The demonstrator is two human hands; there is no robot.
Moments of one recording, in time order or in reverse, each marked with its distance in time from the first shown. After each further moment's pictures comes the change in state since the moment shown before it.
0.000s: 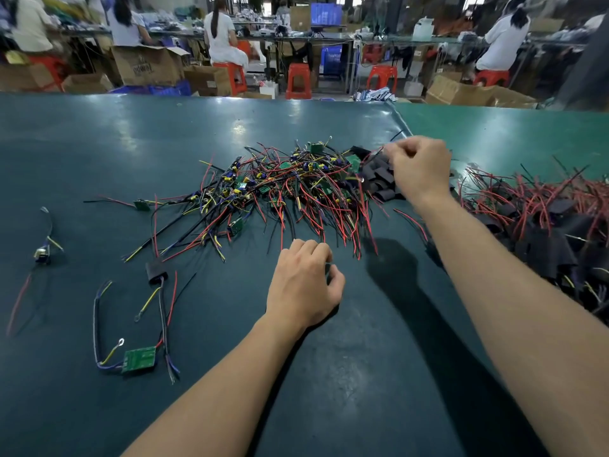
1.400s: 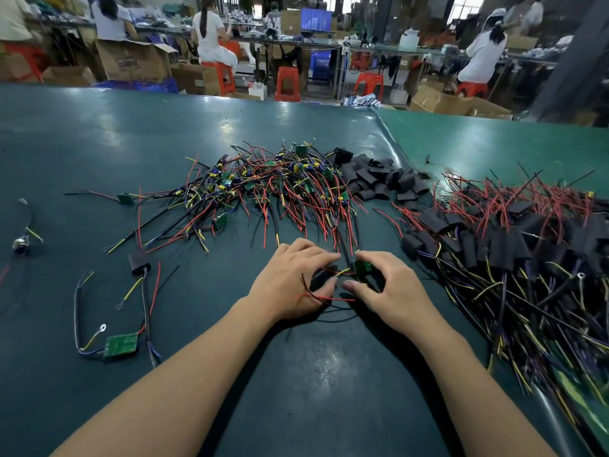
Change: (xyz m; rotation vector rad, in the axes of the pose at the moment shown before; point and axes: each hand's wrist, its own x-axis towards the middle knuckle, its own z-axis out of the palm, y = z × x) left_hand -0.001 -0.002 -0.003 -0.036 -0.182 0.307; right_hand -0.155 0.063 -0.038 -0.119 -0.462 -0.082
